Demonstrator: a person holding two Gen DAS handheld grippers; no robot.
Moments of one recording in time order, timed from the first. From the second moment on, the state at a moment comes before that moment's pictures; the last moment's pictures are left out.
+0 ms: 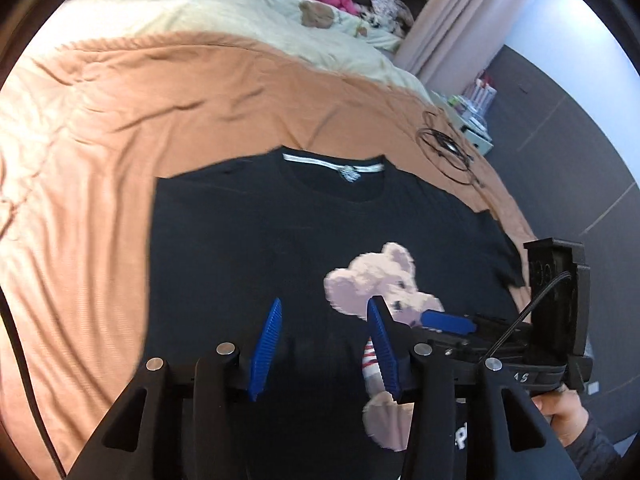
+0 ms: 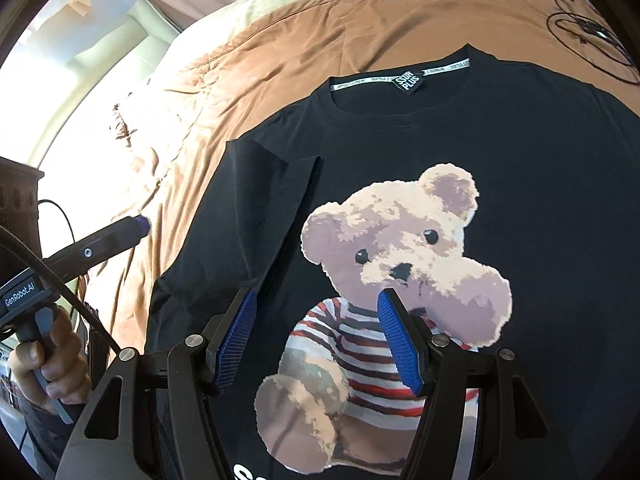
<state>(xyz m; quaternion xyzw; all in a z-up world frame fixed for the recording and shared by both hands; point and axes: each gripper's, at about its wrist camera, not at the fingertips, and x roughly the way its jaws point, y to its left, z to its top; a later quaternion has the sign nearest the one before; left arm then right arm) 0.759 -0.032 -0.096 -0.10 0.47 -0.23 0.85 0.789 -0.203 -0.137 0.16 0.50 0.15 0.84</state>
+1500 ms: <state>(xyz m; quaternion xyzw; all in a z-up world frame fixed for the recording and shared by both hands) 0.748 0.058 -0.180 -0.05 0.55 -0.07 0.83 0.851 -0.164 -0.156 0.14 0.51 0.09 0.84</state>
